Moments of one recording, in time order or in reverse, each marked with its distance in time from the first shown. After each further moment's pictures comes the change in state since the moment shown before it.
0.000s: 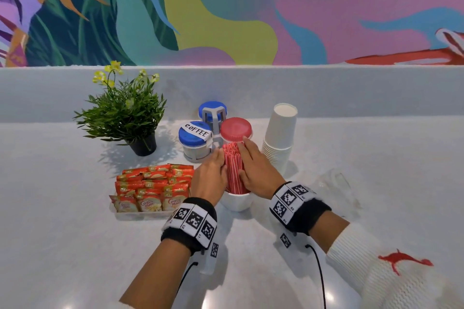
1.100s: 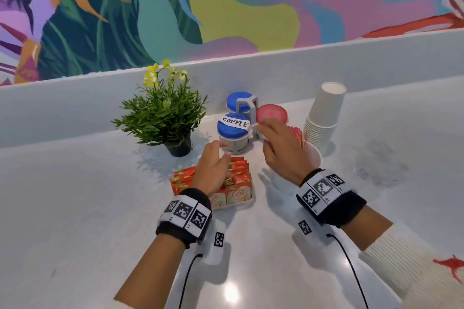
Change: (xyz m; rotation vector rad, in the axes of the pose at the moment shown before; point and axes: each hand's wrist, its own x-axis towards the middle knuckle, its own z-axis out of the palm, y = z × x) left_hand 0.002 -0.101 -0.098 -0.377 -0.183 -0.017; right_hand 0.028 -0.101 0.014 0.095 0.481 0.012
